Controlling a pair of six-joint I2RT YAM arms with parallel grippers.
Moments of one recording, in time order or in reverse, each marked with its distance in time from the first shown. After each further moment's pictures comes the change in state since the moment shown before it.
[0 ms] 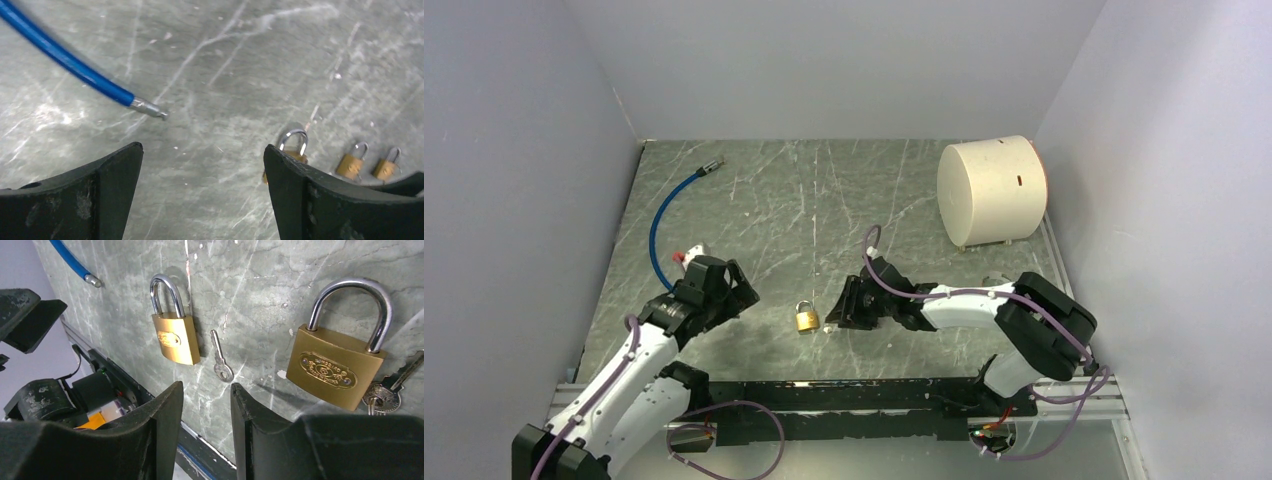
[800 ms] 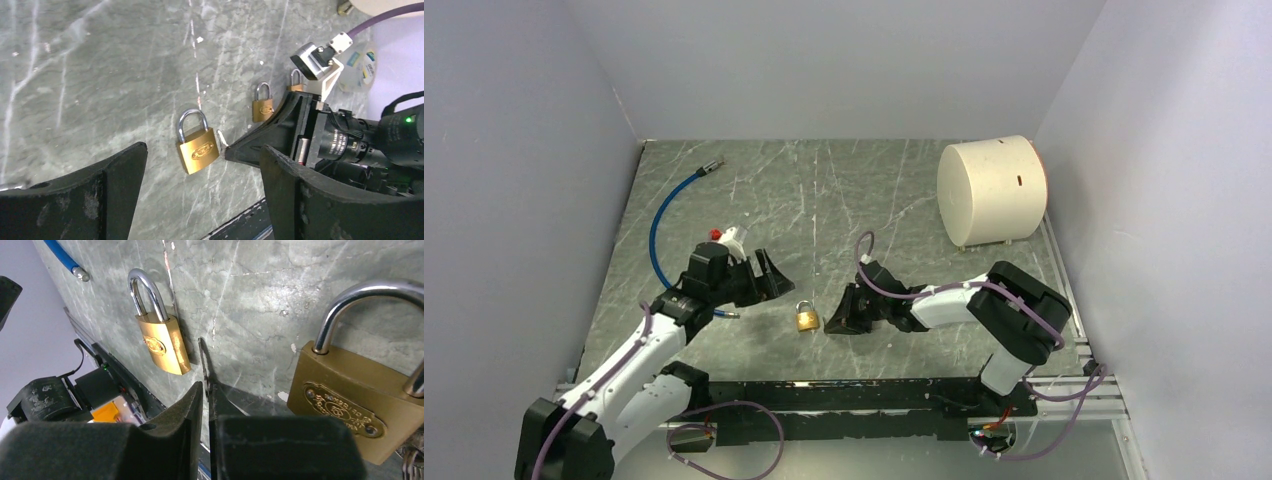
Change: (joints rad) left arm 0.000 0.133 -0.023 0.402 0.437 0.174; right arm 0.000 0.135 -0.008 0.122 -0.084 0.058
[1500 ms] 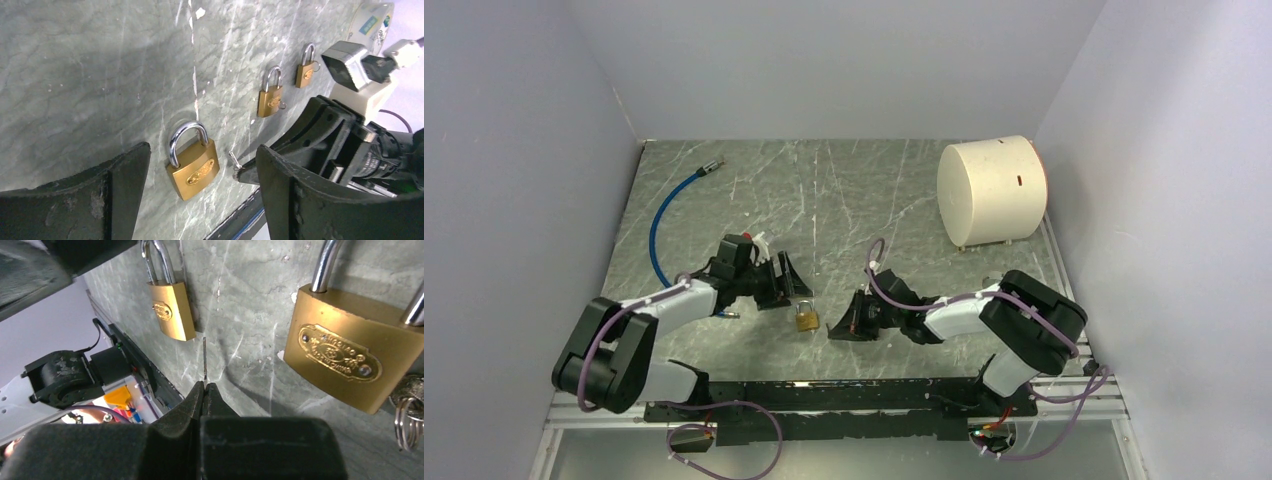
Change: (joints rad) left arm 0.000 0.470 0.014 0.268 0.215 -0.037; right arm 0.001 -0.088 -0.142 0.159 -0.051 0.036
